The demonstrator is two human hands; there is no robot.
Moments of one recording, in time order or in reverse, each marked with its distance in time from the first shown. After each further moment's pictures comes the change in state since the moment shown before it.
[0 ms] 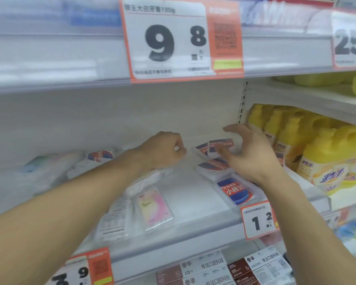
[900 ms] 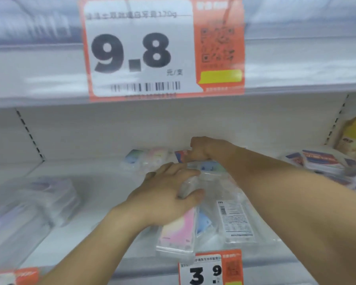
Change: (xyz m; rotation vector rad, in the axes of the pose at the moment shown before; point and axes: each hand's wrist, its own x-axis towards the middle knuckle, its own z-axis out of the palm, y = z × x) left_hand -0.182 -0.147 -0.048 -0.010 -0.050 -0.136; right_hand 0.088 -0.229 0.224 -0.335 -0.813 -0.097
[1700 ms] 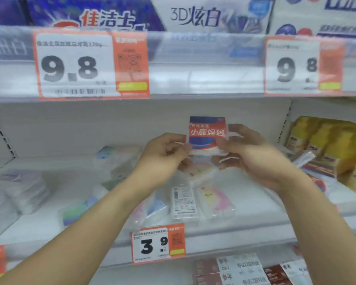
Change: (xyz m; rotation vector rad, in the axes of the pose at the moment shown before) left_hand 0.014 0.104 -0.009 -1.055 0.387 0.011; right_hand -0.223 0.104 -0.023 1.302 0.350 -0.216
